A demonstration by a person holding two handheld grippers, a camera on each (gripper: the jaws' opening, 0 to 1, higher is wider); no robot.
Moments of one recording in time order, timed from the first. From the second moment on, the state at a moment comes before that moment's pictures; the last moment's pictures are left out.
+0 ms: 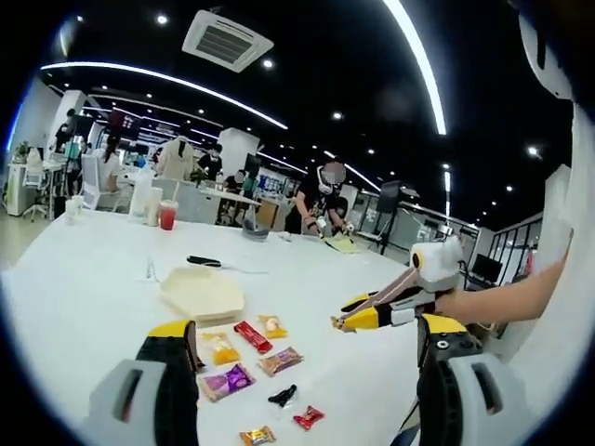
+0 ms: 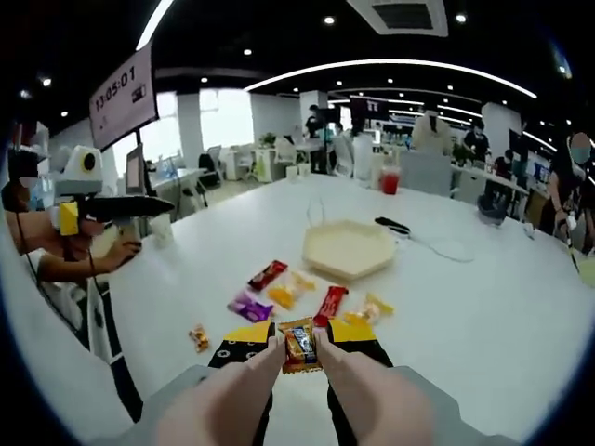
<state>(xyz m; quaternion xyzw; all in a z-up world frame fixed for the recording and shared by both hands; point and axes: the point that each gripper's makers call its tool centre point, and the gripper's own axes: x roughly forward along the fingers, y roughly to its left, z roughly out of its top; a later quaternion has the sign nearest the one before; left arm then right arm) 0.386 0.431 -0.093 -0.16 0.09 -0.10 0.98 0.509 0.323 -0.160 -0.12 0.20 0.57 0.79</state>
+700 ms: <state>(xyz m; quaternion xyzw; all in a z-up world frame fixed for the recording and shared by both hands) 0.398 0.452 -0.099 -0.17 0.10 -0.08 0.98 0.549 0.351 -0.124 -0.12 0.17 0.58 0.79</state>
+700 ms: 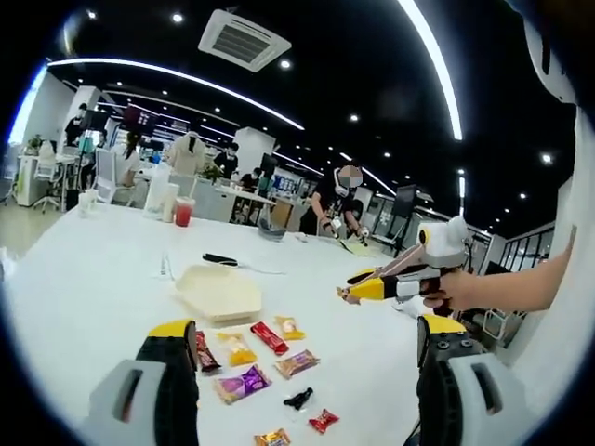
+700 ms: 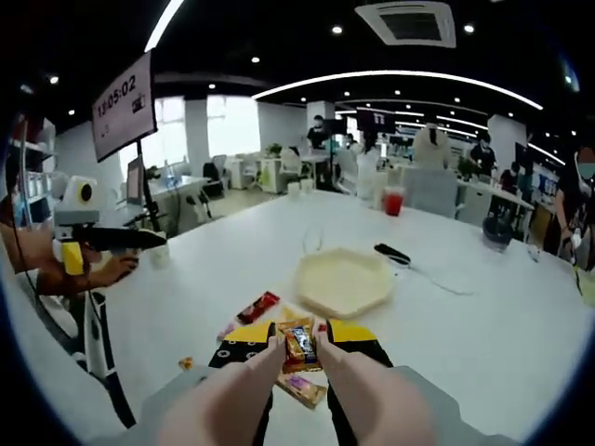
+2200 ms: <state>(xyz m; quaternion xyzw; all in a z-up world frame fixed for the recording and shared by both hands) 0.399 0.473 -0.105 -0.18 0.10 -0.05 0.98 0.601 0.399 -0.116 -0.13 0.17 0.57 0.80</state>
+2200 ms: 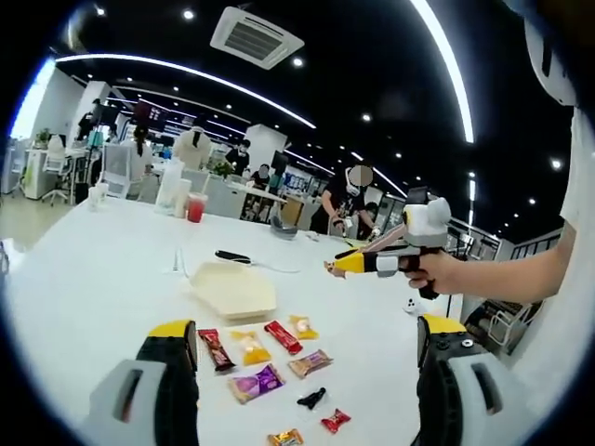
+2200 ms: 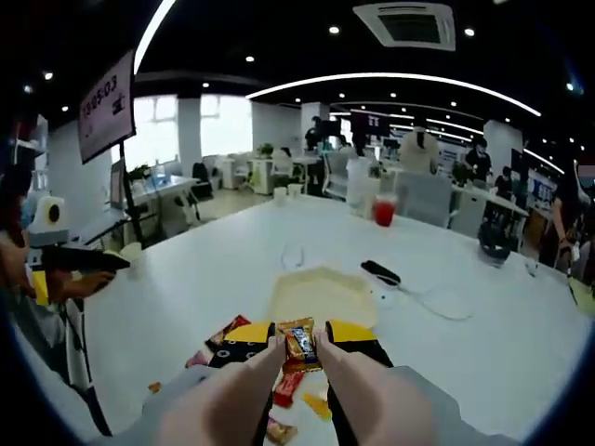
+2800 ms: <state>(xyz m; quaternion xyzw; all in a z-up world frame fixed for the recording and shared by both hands) 0.394 0.479 -0.107 -0.18 0.10 -0.03 0.98 0.609 0.418 -0.114 -0.14 0.16 0.58 0.79</state>
